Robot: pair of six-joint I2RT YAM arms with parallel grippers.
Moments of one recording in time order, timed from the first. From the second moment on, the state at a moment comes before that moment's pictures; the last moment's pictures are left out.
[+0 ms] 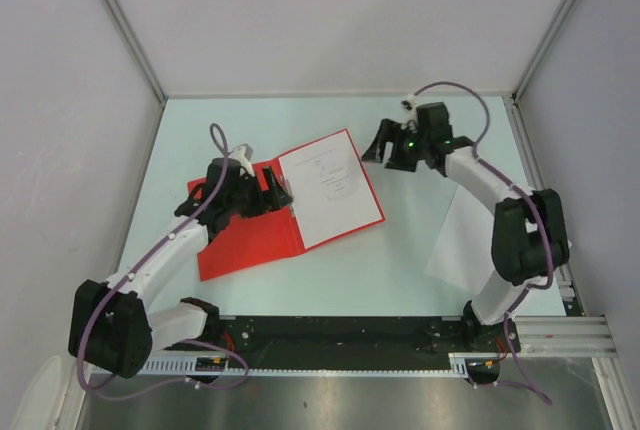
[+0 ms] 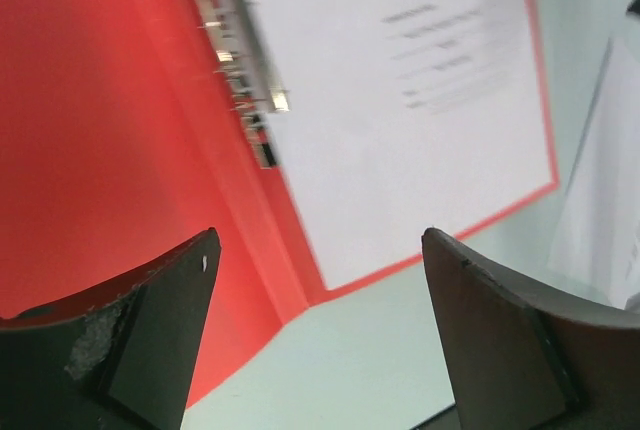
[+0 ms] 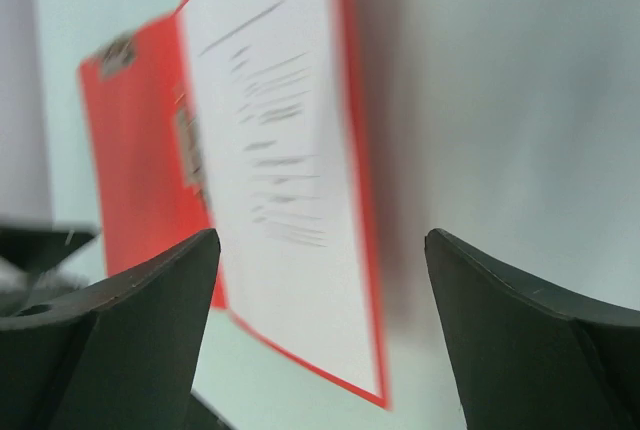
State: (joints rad) left arm -0.30 1.15 0.72 -0.27 0.19 -0.56; right arm 0.31 1.71 1.24 -0.23 -0.46 0.51
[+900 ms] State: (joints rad) left arm -1.09 2.35 1.73 0.00 0.24 -0.83; right arm -0.72 1.06 0.59 -0.47 -0.08 0.57
